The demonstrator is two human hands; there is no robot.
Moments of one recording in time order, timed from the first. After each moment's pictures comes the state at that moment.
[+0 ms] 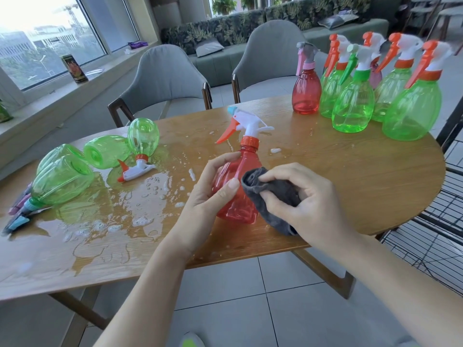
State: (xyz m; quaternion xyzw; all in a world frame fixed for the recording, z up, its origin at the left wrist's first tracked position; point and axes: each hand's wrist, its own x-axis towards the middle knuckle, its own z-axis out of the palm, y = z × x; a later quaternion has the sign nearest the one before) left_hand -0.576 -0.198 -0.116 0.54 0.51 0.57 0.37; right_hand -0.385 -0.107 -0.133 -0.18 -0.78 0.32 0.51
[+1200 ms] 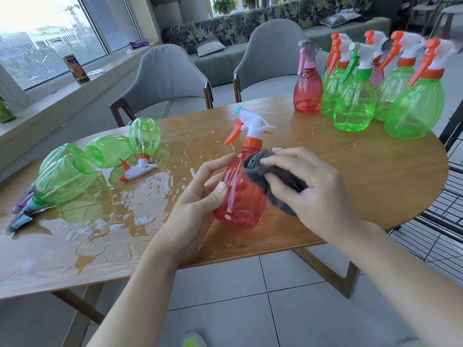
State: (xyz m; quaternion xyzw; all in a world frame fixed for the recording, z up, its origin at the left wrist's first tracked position) left_hand -0.586 -0.203 -0.117 0.46 0.45 0.60 0.47; right_hand -0.387 -0.097 -0.122 -0.16 -0.80 0.16 0.55
